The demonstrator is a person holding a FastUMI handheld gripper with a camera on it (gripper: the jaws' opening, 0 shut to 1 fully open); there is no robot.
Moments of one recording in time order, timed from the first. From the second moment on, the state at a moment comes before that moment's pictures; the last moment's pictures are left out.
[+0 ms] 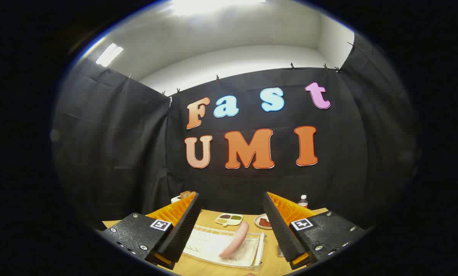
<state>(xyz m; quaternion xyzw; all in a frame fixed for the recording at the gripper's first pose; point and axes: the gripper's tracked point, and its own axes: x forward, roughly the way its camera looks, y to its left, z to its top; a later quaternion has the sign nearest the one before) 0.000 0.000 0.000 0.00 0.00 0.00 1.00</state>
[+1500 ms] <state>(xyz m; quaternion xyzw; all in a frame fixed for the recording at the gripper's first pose) 0.083 0.008 -0.103 0.02 0.23 0.03 0.97</state>
